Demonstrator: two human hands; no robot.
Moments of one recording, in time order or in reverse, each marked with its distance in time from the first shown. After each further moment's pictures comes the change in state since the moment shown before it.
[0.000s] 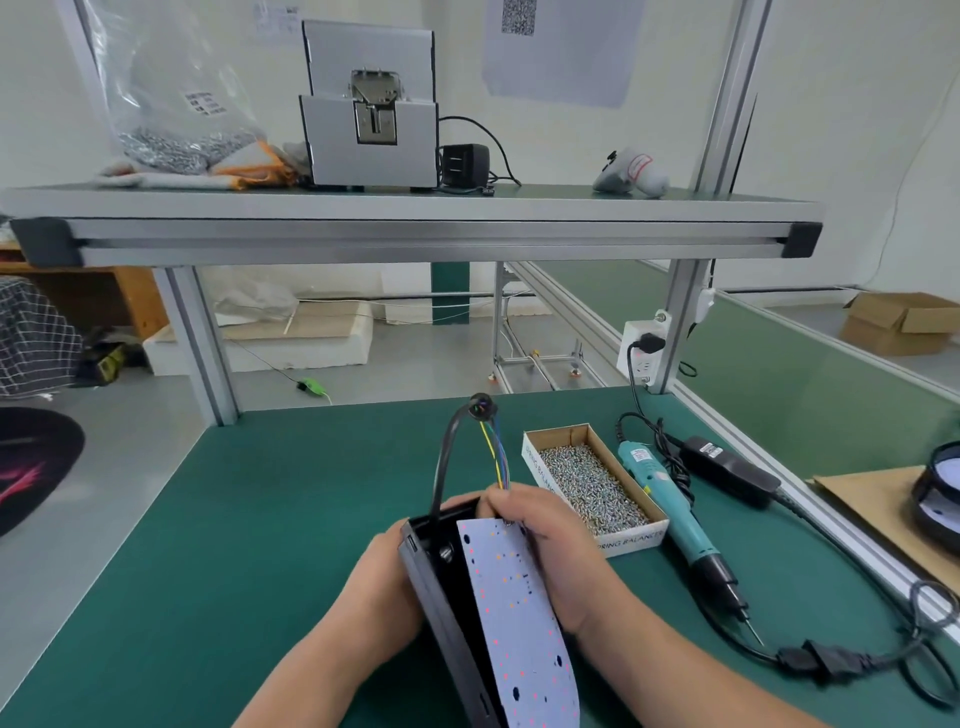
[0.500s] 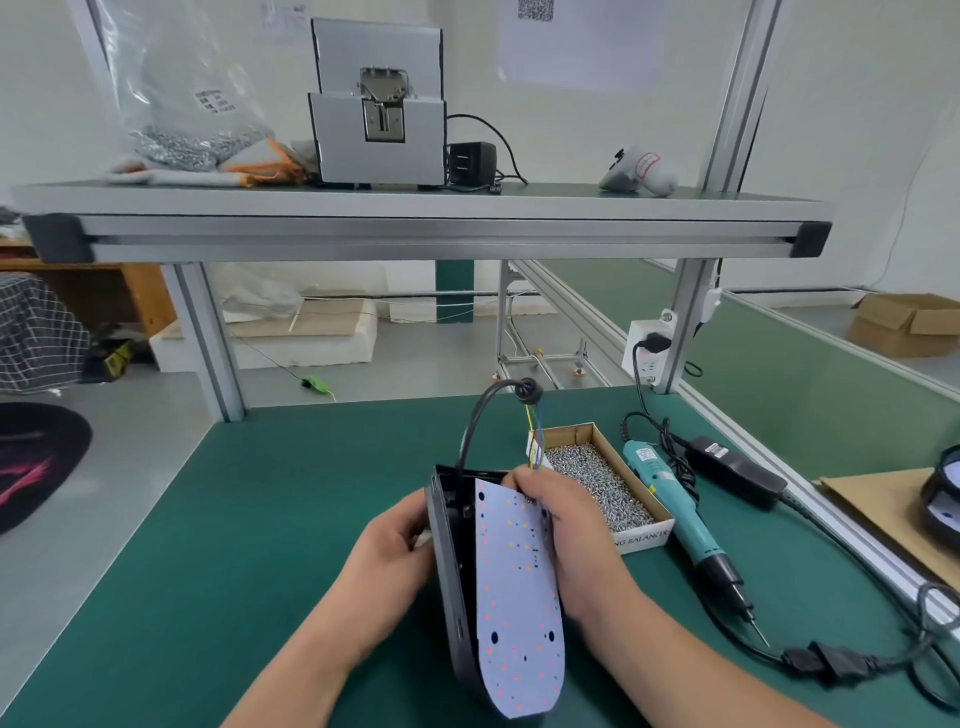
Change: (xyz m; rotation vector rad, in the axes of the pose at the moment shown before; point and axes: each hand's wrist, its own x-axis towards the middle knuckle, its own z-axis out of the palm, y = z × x) left_hand 0.004 0.004 -0.018 0.062 -0.031 0.284; right_hand -0.001 -0.008 -0.003 0.005 0.215 -0.052
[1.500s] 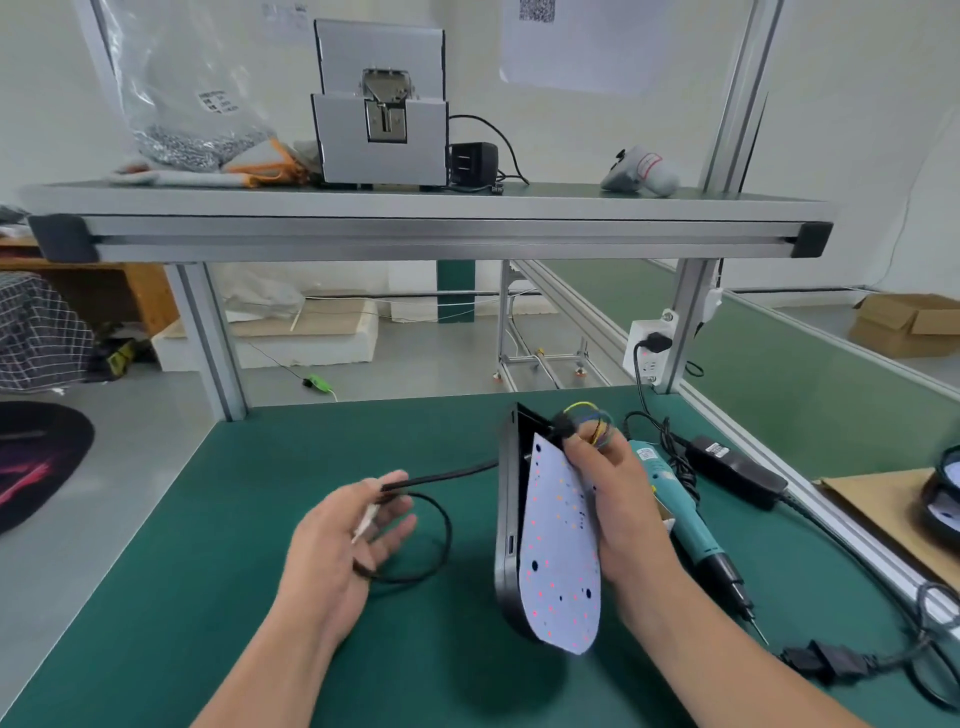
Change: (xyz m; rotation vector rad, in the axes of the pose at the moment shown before) left_hand 0.016 -0.028 -0.034 -0.695 0.446 -0.197; right_hand 0.011 -0.027 -0.027 0.130 0.231 -0.171
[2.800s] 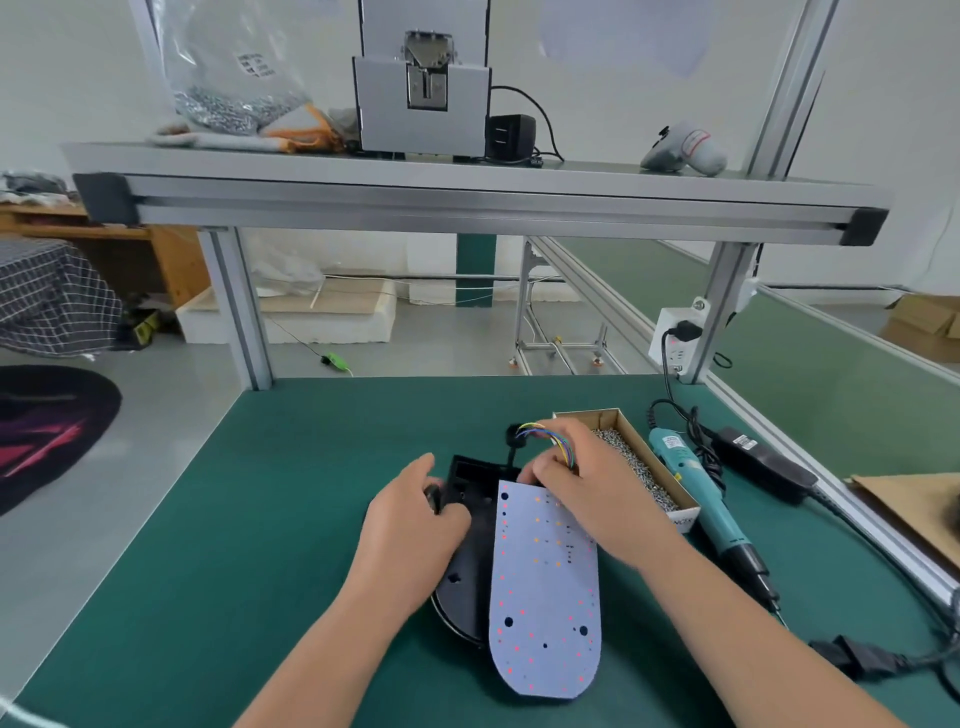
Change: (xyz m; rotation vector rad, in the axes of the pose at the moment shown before) left_hand -0.030 -0.006 0.032 1.036 0.036 0.149; right_hand 0.001 0.008 0.004 -0.958 -0.388 -0.158
